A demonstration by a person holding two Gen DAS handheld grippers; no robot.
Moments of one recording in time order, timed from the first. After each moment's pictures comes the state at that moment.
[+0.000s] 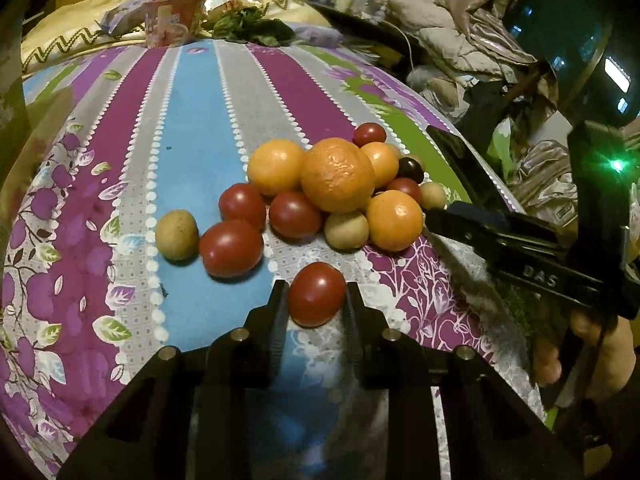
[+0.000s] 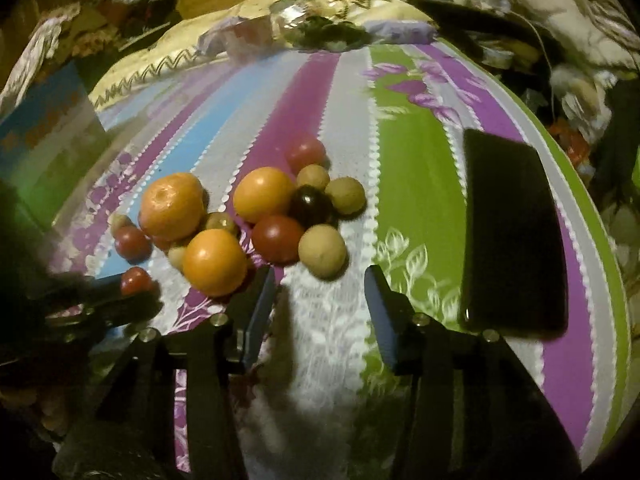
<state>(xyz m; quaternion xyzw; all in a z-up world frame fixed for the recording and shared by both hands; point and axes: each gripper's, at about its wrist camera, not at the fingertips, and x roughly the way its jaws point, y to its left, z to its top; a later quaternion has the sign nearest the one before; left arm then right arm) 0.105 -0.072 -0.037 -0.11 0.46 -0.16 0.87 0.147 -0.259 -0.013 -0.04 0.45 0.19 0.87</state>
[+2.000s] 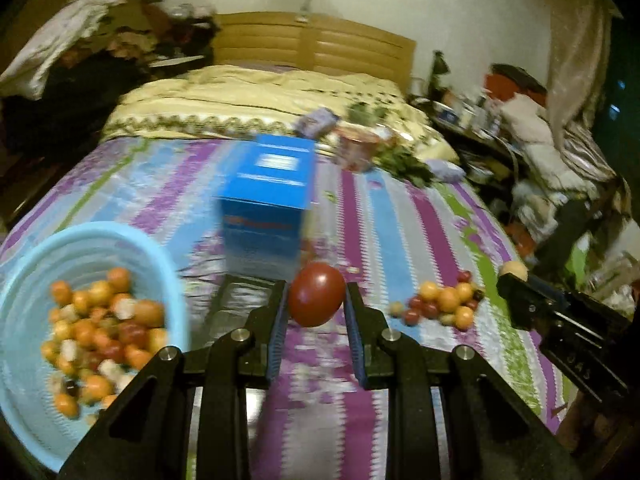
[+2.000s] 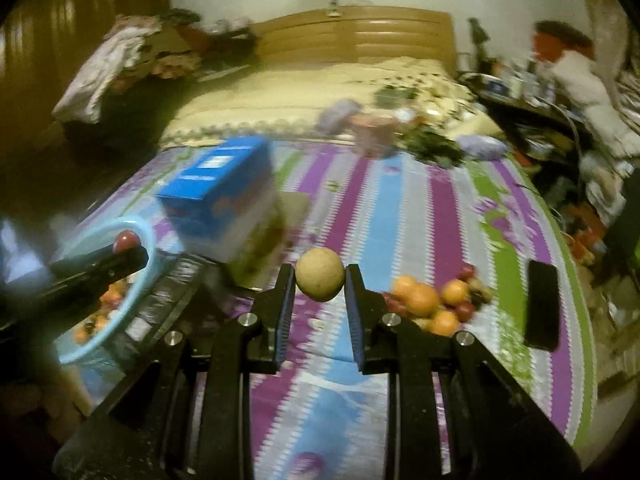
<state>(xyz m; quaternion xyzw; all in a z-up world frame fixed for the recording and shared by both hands) -0.046 0.091 0.165 -0.14 0.35 0.10 0.92 0.023 -0.103 0.160 -0.05 0.35 0.27 0.89</state>
